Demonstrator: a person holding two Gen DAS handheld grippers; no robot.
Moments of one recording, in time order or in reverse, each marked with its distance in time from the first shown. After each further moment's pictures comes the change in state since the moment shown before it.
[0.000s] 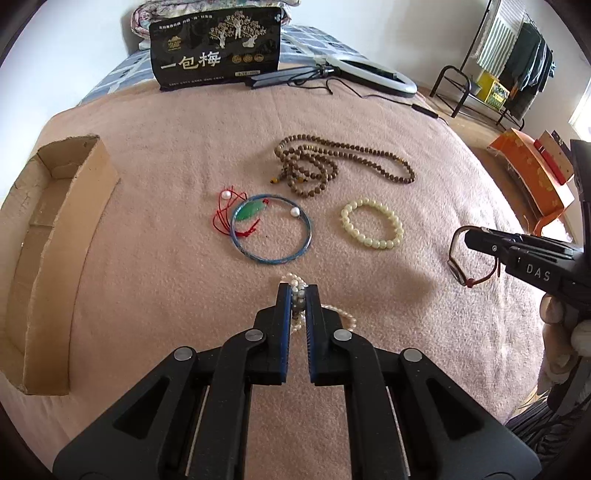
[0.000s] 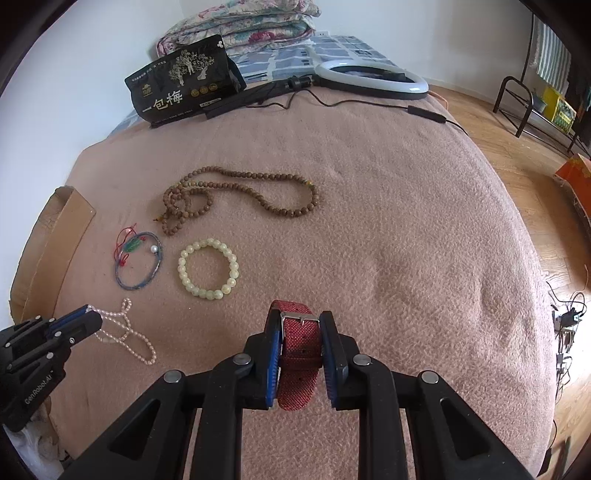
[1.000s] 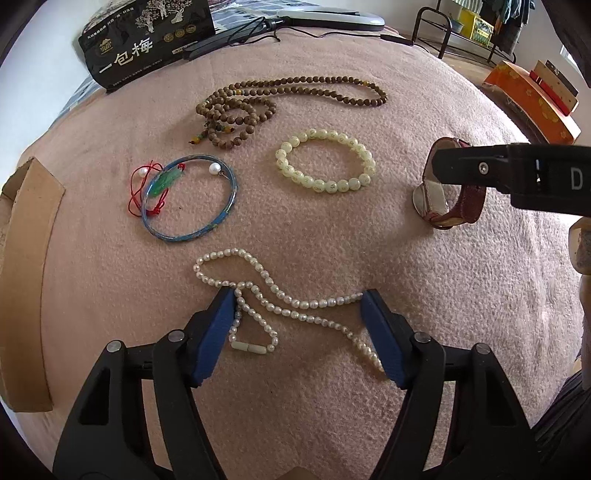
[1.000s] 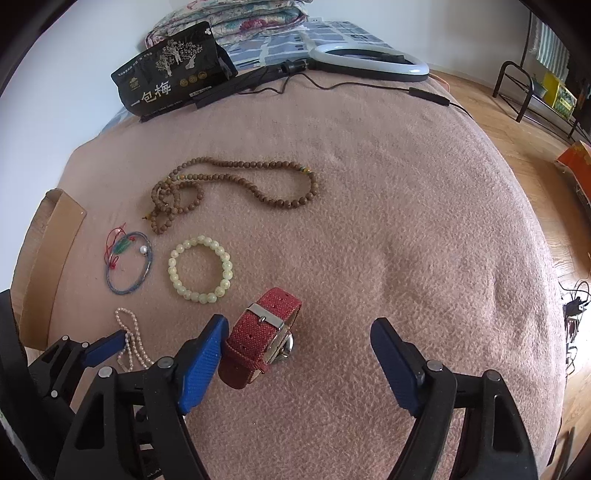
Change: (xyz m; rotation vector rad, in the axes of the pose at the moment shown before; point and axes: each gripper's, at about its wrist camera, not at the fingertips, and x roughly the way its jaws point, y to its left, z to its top) left arm 0.064 -0.055 -0.017 0.193 0.126 0.083; right arm 0.022 -0.004 0.007 0.042 0.065 0.012
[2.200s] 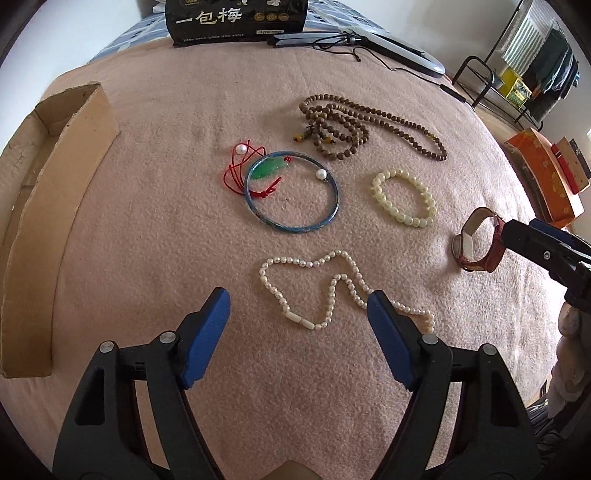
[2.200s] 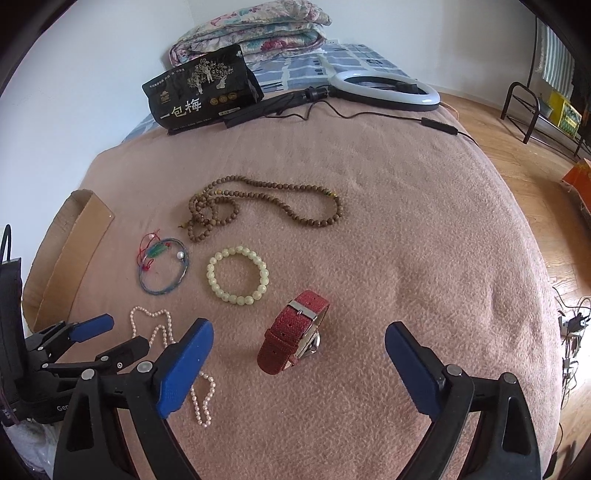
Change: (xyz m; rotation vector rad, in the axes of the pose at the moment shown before) left arm -0.019 0.071 -0.007 -0.268 0.013 -0.074; right arm -0.030 0.020 -0.010 -0.049 -0.092 0.022
